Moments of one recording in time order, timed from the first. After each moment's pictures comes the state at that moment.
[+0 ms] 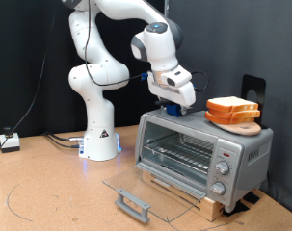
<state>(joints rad) 0.26 -0.65 0.16 -2.83 0.53 2.16 -0.92</state>
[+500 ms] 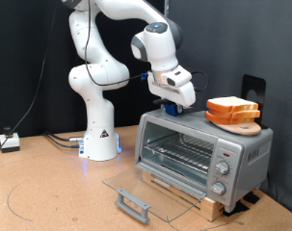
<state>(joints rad) 0.26 -0.65 0.16 -2.82 0.53 2.16 -0.92</state>
